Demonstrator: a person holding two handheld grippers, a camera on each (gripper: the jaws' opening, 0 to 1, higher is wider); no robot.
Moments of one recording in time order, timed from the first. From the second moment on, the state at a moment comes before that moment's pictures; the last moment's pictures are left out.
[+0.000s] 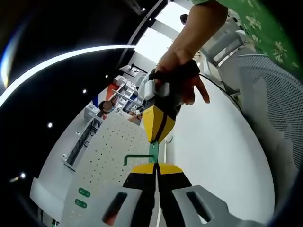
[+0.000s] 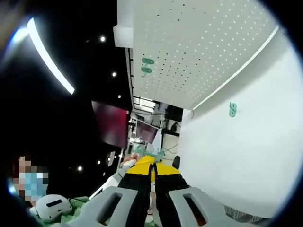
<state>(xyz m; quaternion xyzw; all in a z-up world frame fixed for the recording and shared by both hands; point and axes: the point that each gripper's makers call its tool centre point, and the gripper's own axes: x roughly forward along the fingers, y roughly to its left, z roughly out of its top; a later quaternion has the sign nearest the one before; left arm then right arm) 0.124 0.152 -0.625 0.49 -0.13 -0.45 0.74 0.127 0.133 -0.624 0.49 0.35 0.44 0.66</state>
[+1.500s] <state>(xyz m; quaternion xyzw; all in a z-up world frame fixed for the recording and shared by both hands) 0.124 0.152 -0.624 0.53 -0.14 -0.43 0.72 0.140 0.131 -0.630 0.48 0.34 0.41 0.69</state>
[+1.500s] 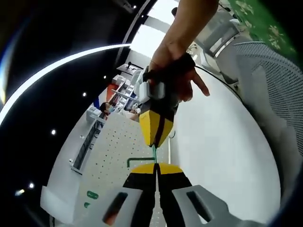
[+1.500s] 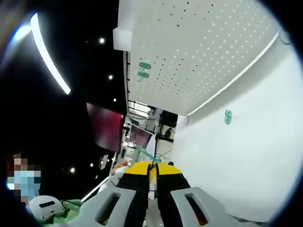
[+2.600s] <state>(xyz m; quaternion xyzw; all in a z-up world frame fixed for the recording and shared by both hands) 0.136 0.157 -0.625 0.51 -0.16 -0.42 0.73 0.136 0.138 -0.631 0.51 0.37 0.40 0.67</state>
